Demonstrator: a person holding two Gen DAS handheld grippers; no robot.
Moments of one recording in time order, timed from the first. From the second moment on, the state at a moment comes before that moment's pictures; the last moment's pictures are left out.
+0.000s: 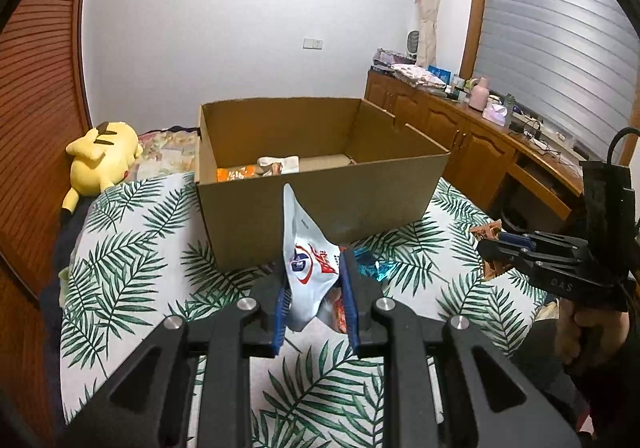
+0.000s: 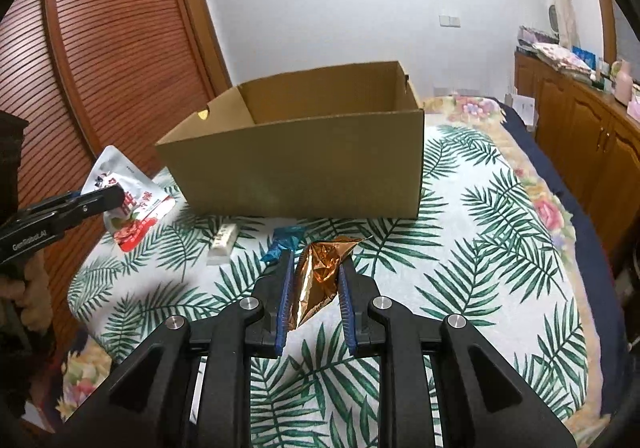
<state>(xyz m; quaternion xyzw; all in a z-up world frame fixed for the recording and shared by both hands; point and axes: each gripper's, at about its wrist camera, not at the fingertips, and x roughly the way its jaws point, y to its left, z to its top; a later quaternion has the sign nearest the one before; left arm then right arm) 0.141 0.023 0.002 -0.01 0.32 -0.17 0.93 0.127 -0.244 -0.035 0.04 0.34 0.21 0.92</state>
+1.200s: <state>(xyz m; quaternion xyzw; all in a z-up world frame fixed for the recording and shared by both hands) 0.234 0.011 0.068 0.00 0.24 -0.16 0.96 0.172 -0.218 0.072 -0.01 0.23 0.26 0.94</state>
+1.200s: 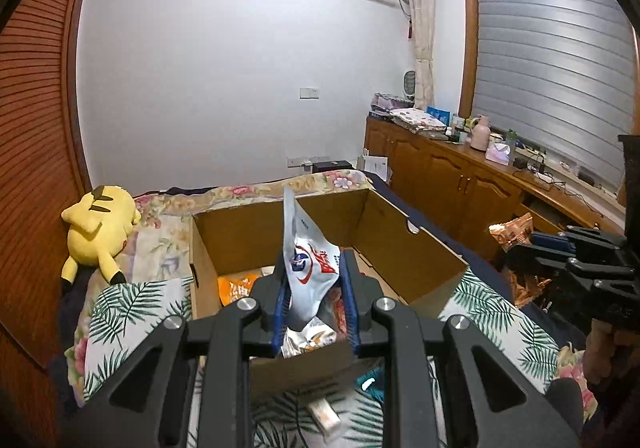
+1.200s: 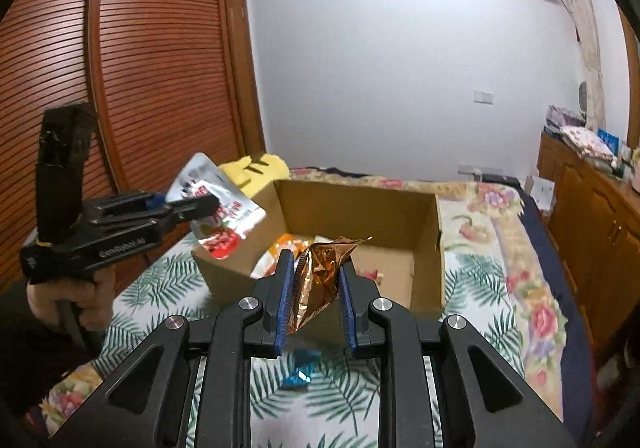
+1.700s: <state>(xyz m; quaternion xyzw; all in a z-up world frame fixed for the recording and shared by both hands) 0.295 0.013 0.023 -0.01 0.29 -0.15 0.95 0.221 -0.202 0.057 -0.02 0.25 0.26 0.93</state>
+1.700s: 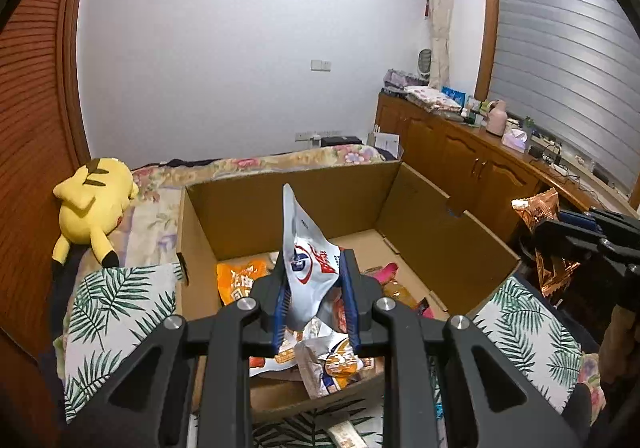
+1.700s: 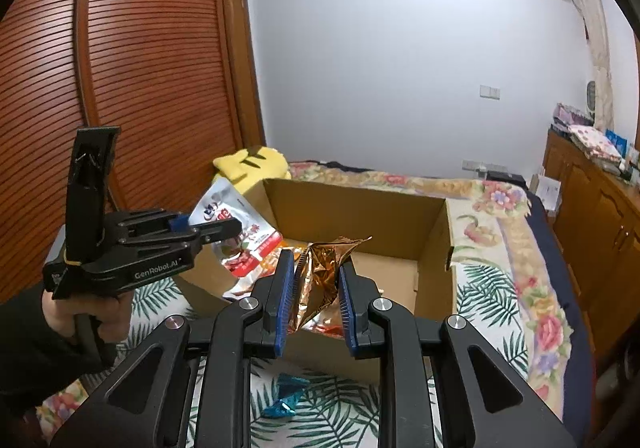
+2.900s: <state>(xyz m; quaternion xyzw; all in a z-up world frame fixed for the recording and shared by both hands) 0.287 0.025 0.003 0.00 0.32 -0.11 0.94 0.285 -0.161 -0.007 -0.01 0.34 0.27 0.90</state>
